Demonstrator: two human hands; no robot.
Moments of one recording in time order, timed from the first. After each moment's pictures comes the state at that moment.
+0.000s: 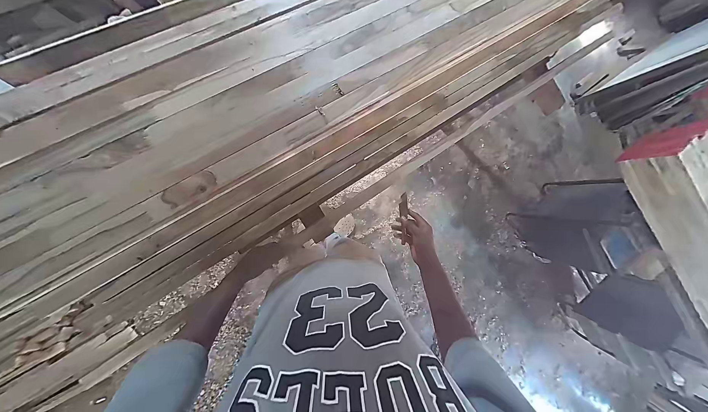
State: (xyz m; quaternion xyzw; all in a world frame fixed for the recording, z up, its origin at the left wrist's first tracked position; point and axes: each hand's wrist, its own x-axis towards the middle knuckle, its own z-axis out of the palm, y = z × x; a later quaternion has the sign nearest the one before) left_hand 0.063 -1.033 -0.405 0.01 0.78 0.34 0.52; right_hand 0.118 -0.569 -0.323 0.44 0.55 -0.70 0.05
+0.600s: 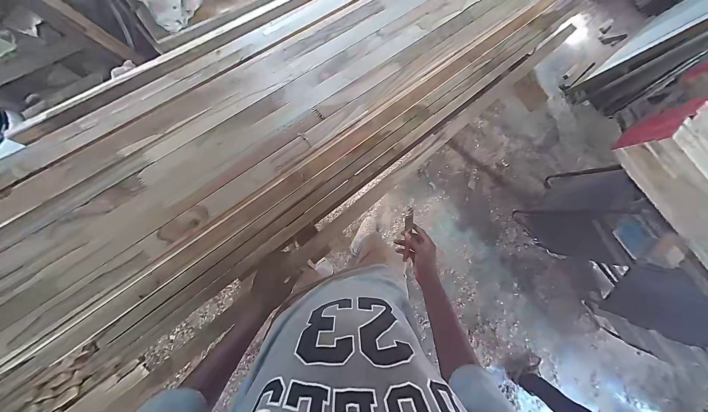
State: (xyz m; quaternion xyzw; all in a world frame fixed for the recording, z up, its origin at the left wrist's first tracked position) left_hand 0.067 -0.968 -0.361 0.17 0.94 0.18 0.25; right_hand 0.140 -0.558 -0.333 0.42 0.56 -0.71 -0.03
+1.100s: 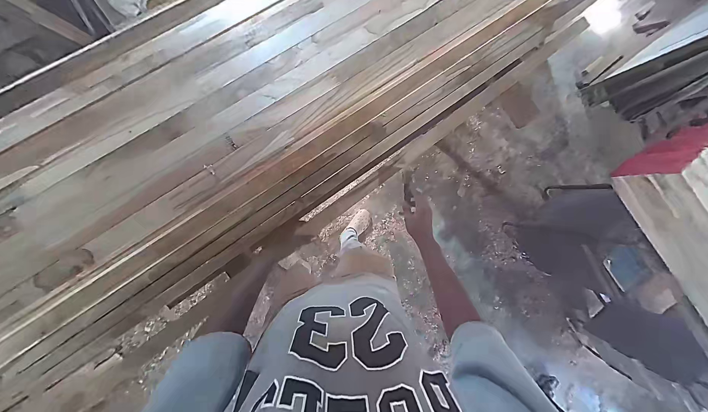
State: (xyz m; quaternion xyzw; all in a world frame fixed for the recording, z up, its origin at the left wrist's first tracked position) left_hand -0.075 -0.698 -0.380 0.08 0.85 0.29 0.43; right_hand -0.006 -0.302 -0.363 0.24 0.89 -0.38 0.05
